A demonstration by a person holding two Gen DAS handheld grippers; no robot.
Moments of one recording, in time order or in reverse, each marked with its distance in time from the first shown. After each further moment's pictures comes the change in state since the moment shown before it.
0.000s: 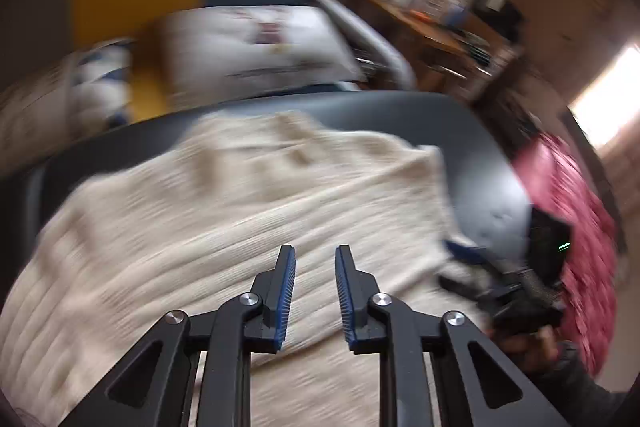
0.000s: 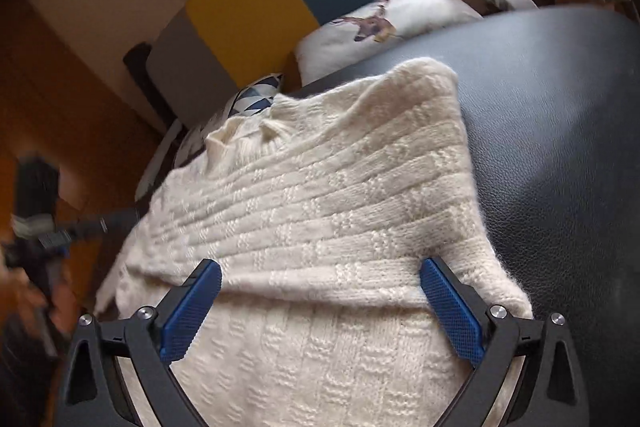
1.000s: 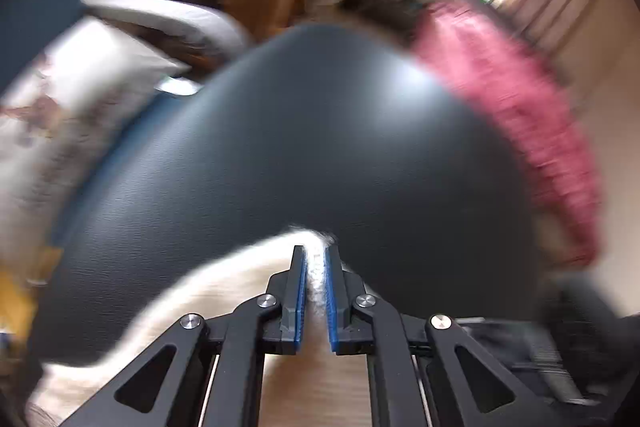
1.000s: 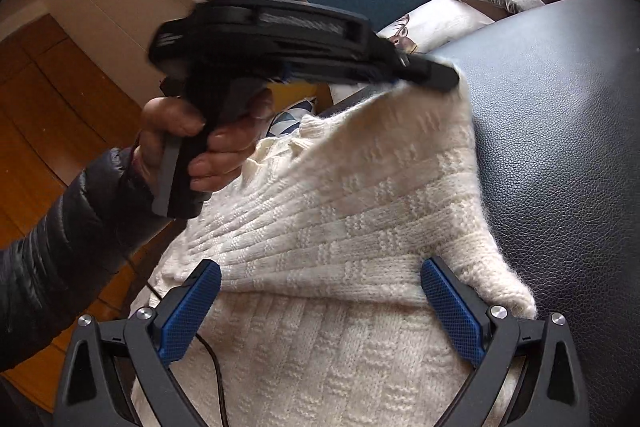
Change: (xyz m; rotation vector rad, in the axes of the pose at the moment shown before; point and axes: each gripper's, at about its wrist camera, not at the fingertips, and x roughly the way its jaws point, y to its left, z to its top) left arm 0.204 -0.108 0.111 0.511 0.237 -0.045; right arm -0.011 -0.008 -0.008 0.055 -0.094 0.148
